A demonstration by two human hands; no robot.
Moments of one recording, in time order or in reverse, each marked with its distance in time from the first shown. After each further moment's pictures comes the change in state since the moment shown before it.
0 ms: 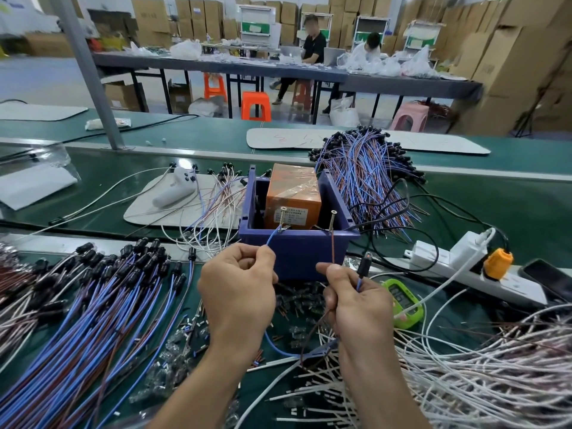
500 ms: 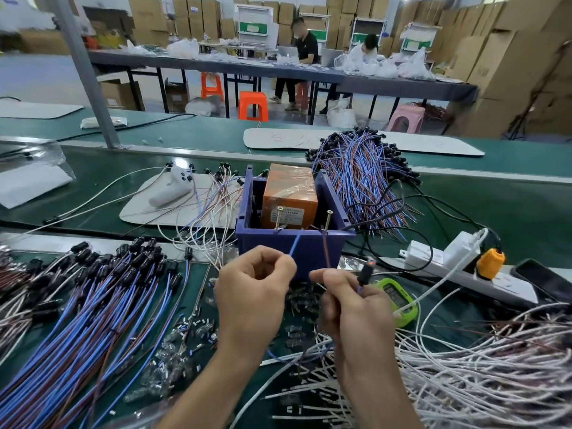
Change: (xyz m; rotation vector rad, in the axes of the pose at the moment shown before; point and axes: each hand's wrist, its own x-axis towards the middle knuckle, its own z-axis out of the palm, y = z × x) left_hand -0.011 -0.006 0.004 -0.162 -0.209 0.094; right_hand -0.013 -0.006 -0.004 0.036 -0.099 -0.016
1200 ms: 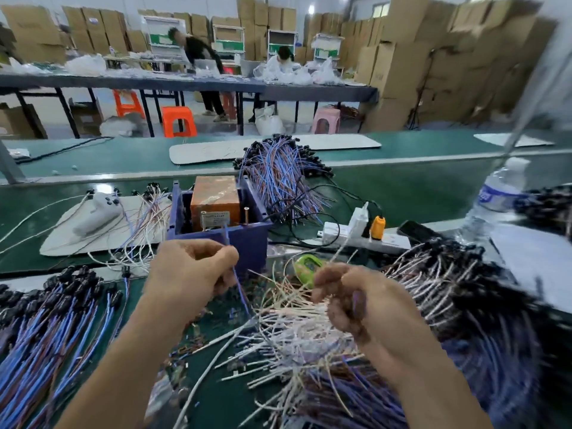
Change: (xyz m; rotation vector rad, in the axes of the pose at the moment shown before) left_hand -0.010 0.077 -0.024 0.227 -0.369 -0.115; right_hand -0.079 -0.094 -0.082 -0.052 -0.061 0.137
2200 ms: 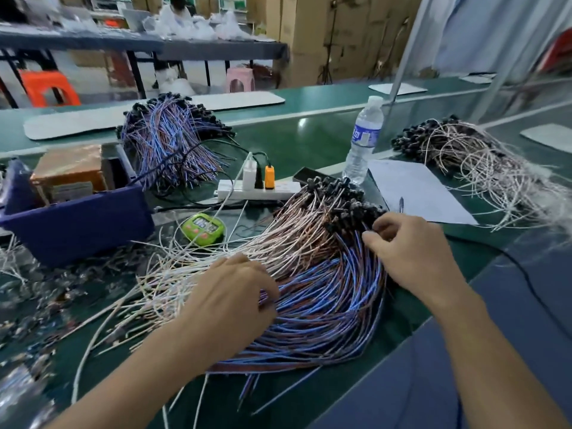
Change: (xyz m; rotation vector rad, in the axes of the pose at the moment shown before) left_hand -0.088 -0.007 0.156 0.852 -0.619 0.780; right_hand -0.080 -0.025 -0.199 -1.280 0.743 -0.189
